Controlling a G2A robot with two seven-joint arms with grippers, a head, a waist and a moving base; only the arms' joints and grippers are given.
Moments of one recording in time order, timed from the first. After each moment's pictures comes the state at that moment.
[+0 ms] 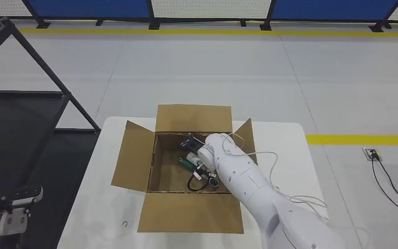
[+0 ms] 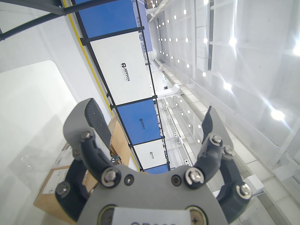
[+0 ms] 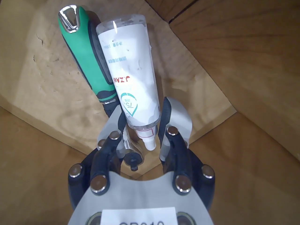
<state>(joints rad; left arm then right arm) 1.87 -1.29 -2.11 -2.31 -0.38 -0.05 0.03 -0.07 -1.84 0.34 -0.22 -0.66 -0.19 0.92</state>
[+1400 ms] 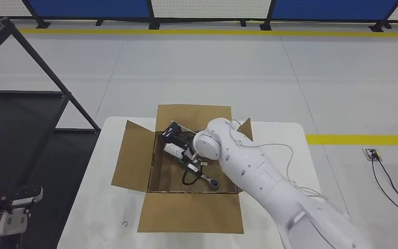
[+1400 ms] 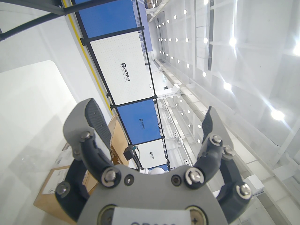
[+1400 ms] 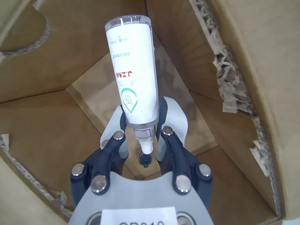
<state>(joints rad) 1.87 -1.29 -2.11 -2.31 -0.38 -0.05 0.03 -0.11 -1.65 0.54 -0.73 -0.72 -0.28 1.02</state>
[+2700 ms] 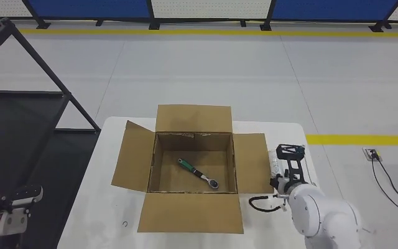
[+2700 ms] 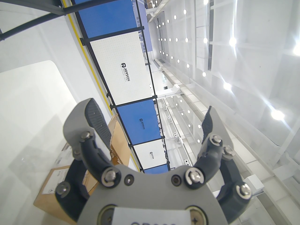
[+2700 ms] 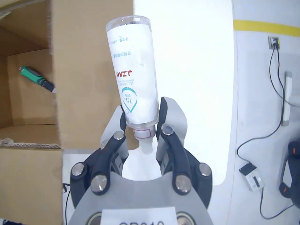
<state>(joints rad) 1.87 -1.29 -2.11 -2.31 -0.38 -0.05 0.03 -1.12 -1.35 1.41 -2.07 -1.49 0.37 1.43</state>
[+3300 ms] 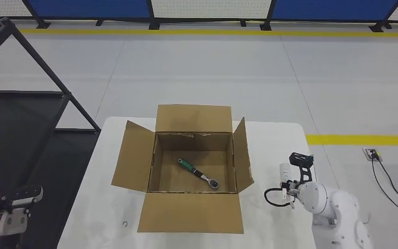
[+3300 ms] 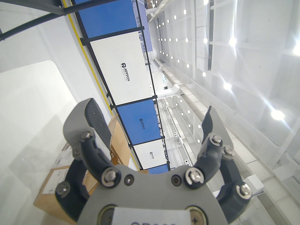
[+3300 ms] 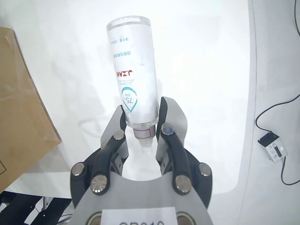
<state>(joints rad) 1.87 -1.29 -2.11 -2.31 -0.38 -0.05 0.03 -1.08 -1.35 1.57 -1.70 -1.29 0.28 1.30</state>
